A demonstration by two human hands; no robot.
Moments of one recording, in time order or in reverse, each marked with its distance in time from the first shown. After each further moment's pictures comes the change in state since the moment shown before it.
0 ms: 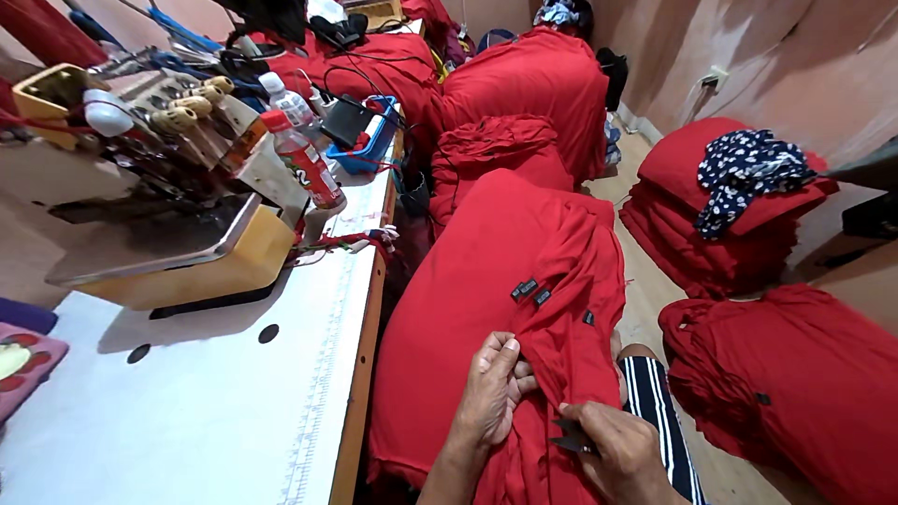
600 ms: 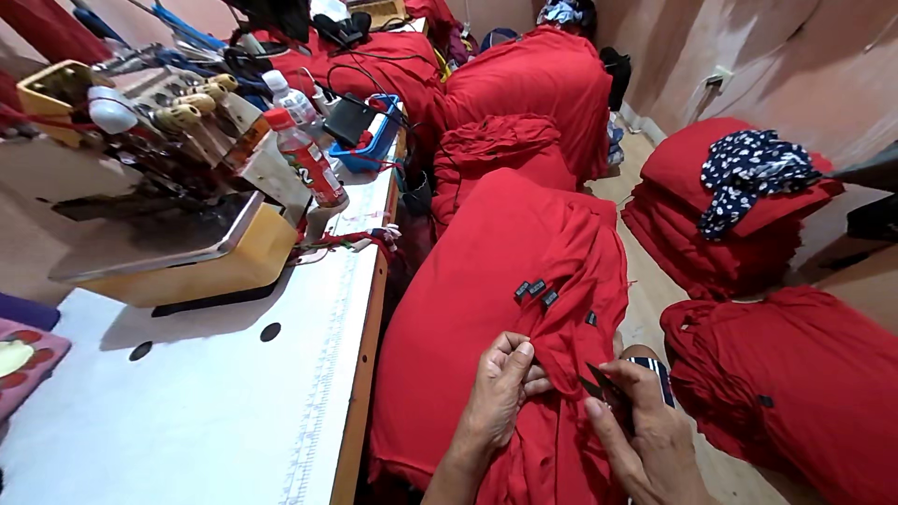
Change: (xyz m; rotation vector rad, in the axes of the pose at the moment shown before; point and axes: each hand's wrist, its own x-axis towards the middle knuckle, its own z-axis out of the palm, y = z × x) left_hand 0.001 -0.004 -0.003 0.102 -0.101 0.049; right_hand 0.018 -0.006 -0.024 0.112 -0.046 0.344
